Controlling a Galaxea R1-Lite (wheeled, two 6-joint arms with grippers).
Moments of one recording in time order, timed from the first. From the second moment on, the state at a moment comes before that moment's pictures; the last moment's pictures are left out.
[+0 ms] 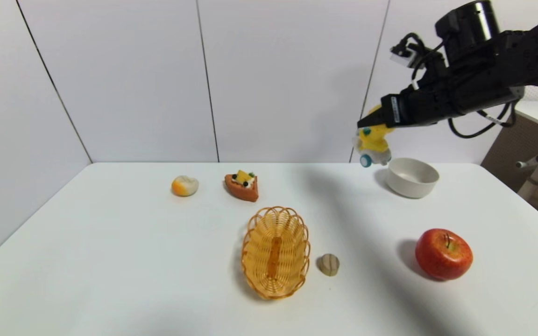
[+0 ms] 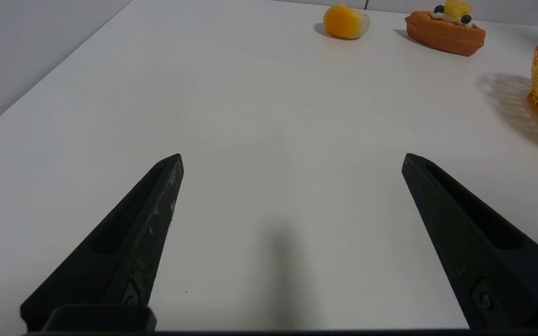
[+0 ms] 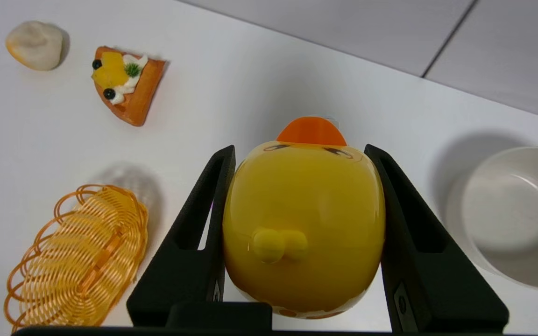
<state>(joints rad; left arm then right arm) -0.01 0.00 0.00 0.00 0.03 -0.10 0.22 1.92 -1.92 0.58 0.22 -0.01</state>
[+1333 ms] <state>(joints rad) -0.01 0.00 0.00 0.00 0.03 -0.10 -0.06 2.13 -1.90 0.35 0.28 -0.02</state>
